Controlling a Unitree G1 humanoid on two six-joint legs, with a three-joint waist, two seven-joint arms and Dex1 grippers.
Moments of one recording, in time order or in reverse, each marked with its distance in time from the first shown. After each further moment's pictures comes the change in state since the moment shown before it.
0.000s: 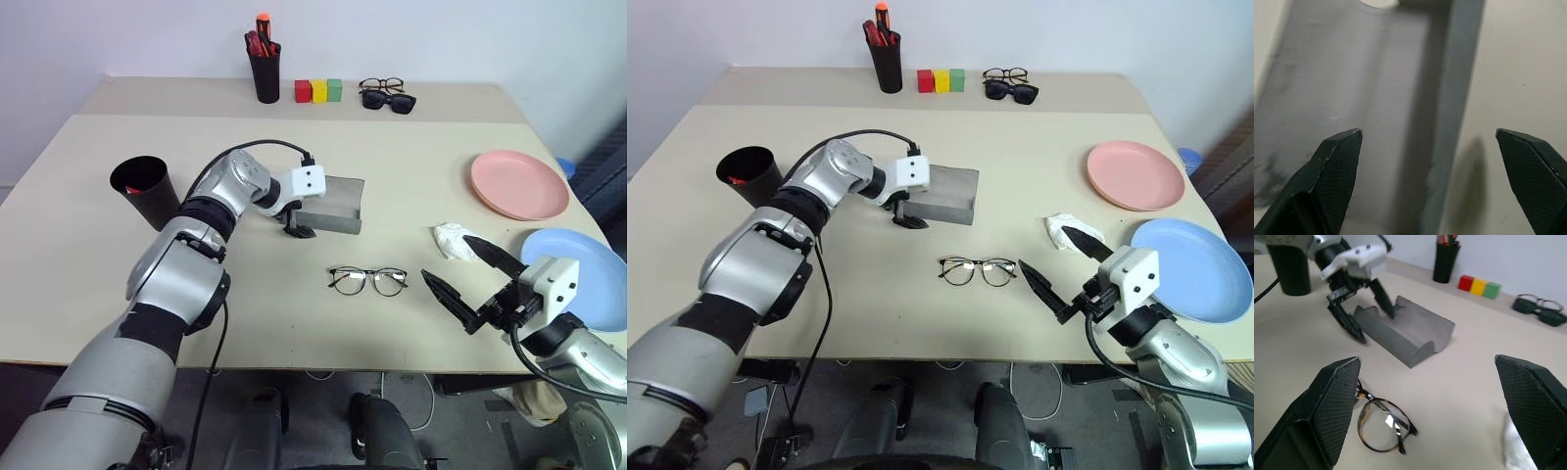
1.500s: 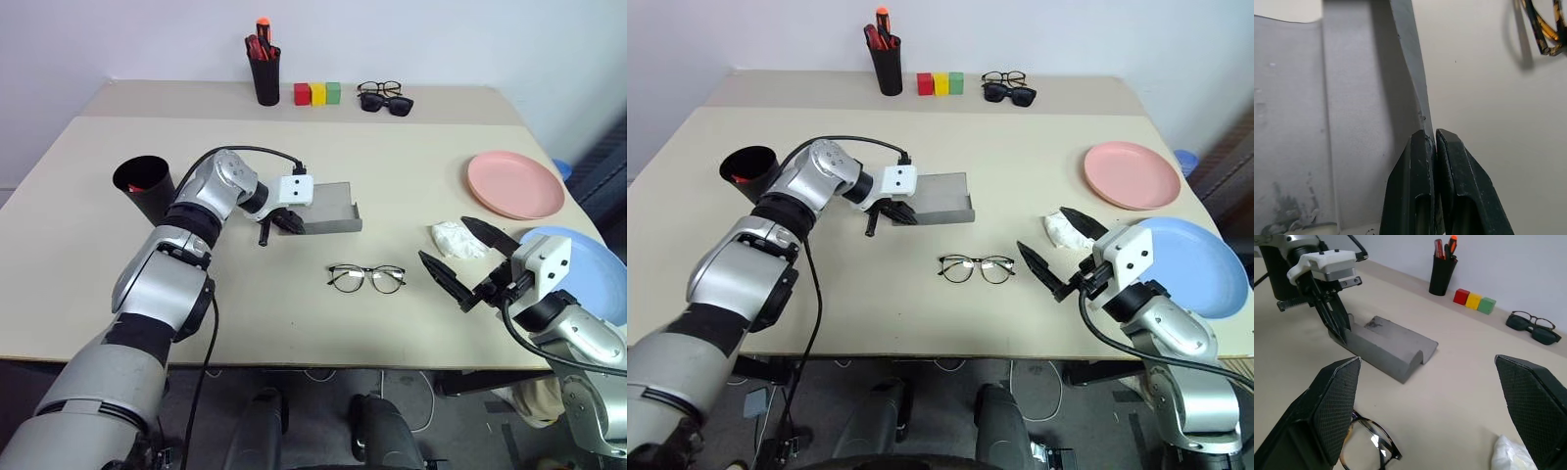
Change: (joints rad) left arm 0.104 0.124 0.094 -0.241 0.002 -0.013 -0.298; right arm -0.186 -0.025 0.057 0.077 -0.030 0.043 -0.008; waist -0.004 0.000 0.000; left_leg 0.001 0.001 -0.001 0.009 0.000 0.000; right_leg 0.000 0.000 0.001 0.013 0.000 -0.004
